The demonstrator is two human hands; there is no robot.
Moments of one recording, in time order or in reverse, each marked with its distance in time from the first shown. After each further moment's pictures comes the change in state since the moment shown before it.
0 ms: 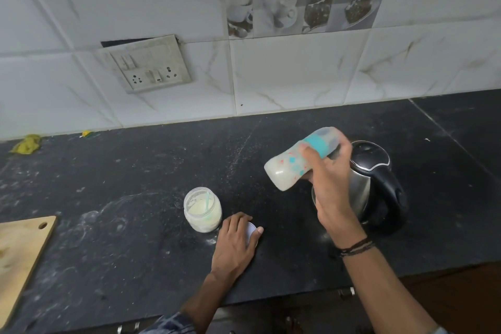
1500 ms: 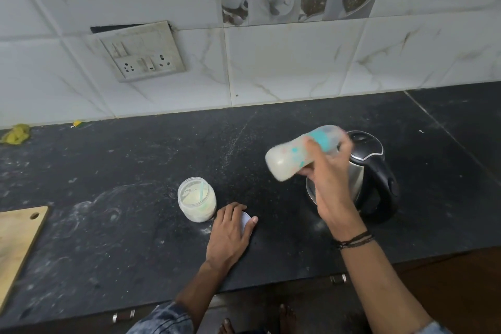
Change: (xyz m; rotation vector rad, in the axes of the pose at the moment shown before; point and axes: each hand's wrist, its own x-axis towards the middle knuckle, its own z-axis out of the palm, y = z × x) left_hand -0.001 -0.002 0.002 0.023 -0.012 -0.015; right_hand -0.006 -0.001 -0.012 -0.009 0.053 0.031
